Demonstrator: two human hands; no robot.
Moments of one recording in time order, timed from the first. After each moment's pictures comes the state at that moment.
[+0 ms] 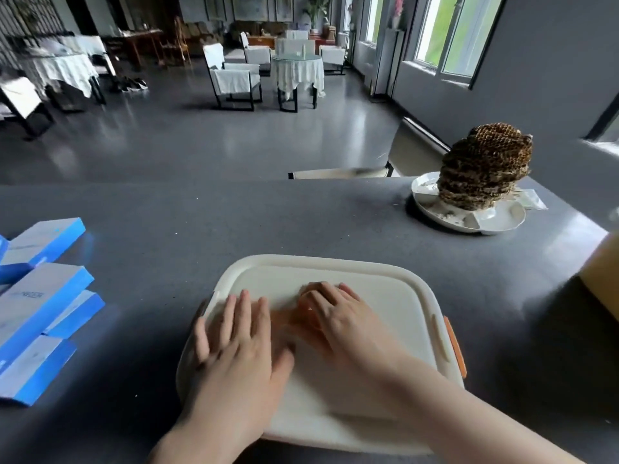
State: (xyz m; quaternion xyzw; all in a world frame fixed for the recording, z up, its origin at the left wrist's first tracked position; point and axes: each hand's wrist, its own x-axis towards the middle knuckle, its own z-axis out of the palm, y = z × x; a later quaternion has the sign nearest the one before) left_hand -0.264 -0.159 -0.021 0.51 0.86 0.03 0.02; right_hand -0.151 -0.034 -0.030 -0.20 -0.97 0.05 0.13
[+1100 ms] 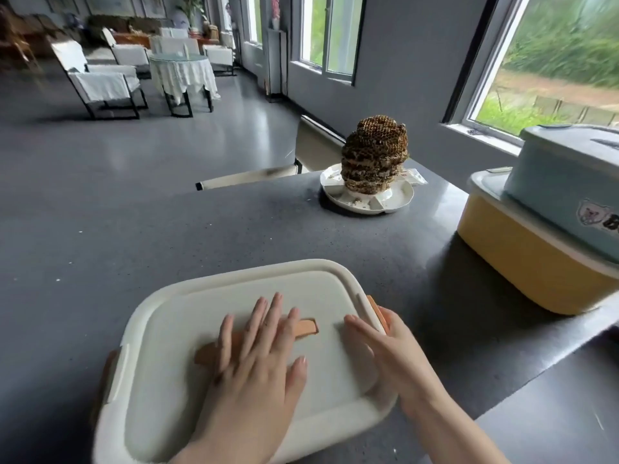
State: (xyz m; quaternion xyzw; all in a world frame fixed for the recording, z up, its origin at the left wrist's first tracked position) left_hand -0.229 -0.127 -0.035 0.72 0.68 0.12 -0.03; right_hand -0.050 -0.049 -0.058 -0.61 -0.47 0.53 0.35
